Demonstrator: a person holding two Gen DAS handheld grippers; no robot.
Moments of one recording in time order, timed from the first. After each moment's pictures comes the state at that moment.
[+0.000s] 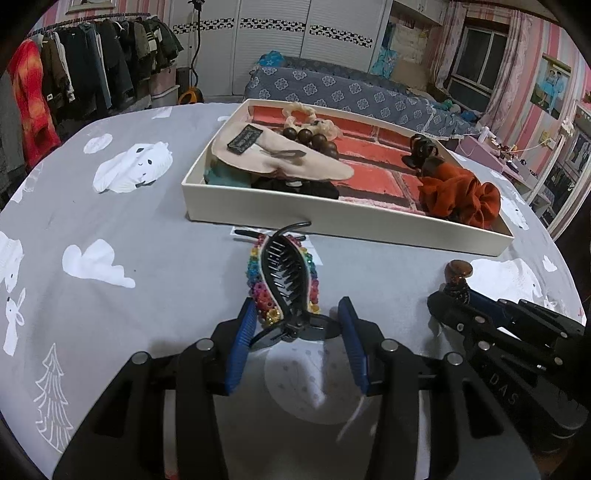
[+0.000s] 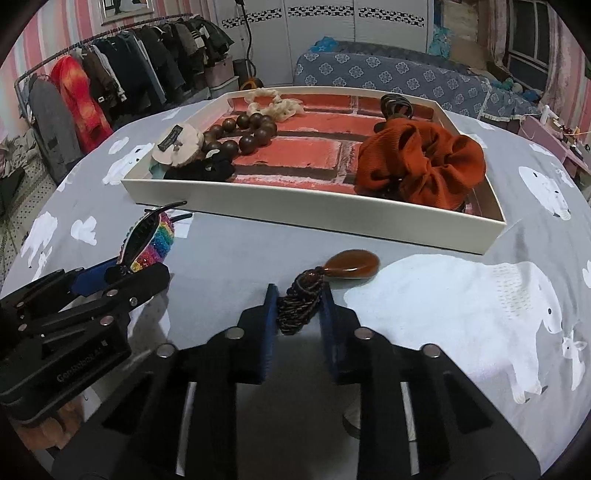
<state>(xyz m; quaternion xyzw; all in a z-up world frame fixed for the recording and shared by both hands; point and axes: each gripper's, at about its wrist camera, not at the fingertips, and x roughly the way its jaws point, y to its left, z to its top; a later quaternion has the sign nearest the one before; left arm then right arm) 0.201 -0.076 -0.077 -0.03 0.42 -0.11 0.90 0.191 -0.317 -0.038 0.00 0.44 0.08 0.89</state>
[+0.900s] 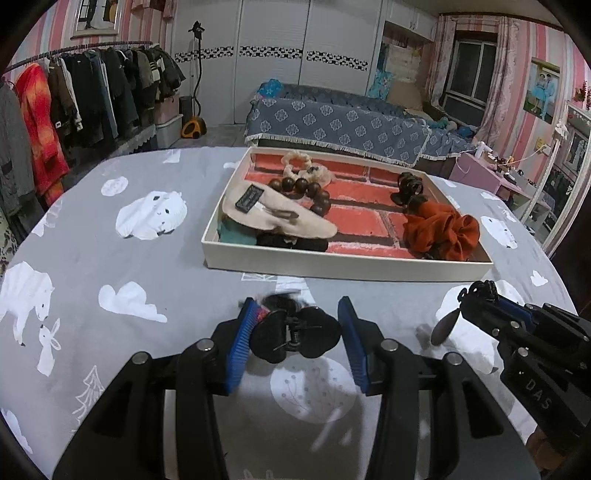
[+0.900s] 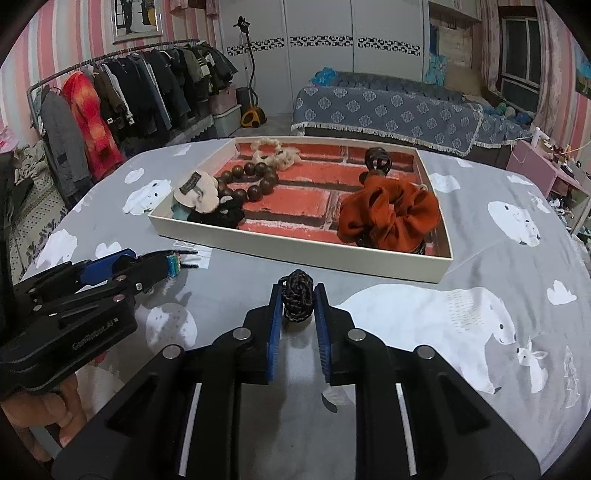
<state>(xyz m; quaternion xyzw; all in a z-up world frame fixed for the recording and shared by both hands) 0.182 -0.080 -0.033 -0.02 0.37 -0.10 0.92 0.159 -0.327 0.015 0.00 0.38 0.08 0.92</state>
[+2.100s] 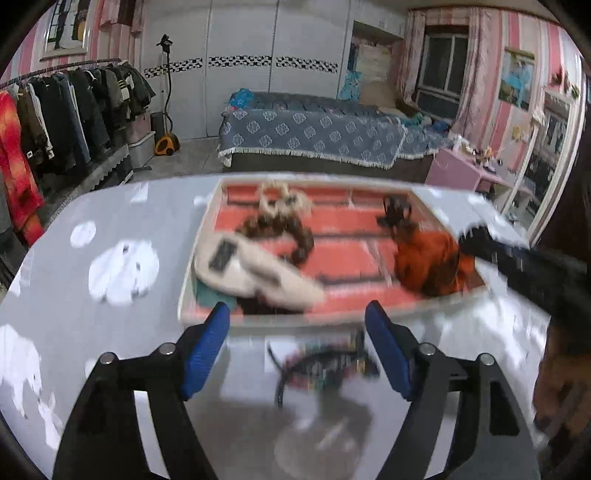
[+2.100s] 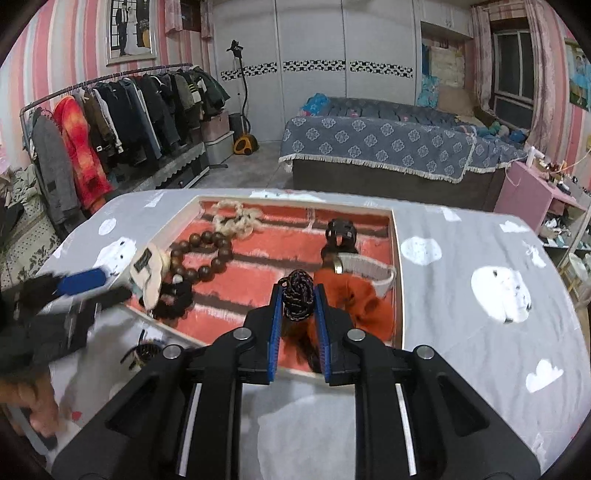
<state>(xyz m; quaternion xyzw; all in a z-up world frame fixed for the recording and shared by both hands) 0.221 -0.086 -0.028 0.02 0.36 -0.15 0.92 0.230 -0.370 0.040 0.00 0.34 0.08 0.94</state>
